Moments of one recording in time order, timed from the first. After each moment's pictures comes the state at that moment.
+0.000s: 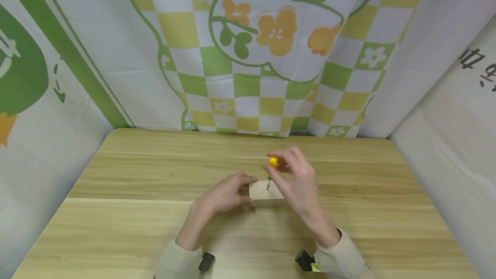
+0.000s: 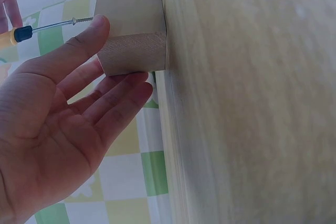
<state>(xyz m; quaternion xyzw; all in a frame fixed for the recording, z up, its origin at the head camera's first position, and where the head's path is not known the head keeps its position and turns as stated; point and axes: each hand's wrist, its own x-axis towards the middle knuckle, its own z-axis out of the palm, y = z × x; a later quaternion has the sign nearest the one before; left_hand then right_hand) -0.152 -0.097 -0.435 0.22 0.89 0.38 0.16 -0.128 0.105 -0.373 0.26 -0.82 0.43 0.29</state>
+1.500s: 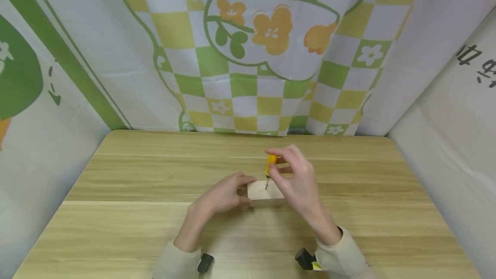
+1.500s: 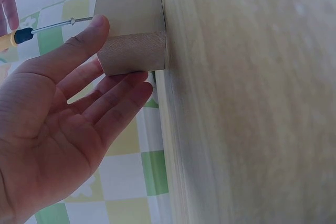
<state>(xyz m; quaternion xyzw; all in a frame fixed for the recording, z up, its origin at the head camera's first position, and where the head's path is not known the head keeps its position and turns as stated) -0.152 -0.096 -0.433 0.21 0.89 0.38 0.16 -0.127 0.110 -0.364 0.25 -0.81 0.46 0.24</state>
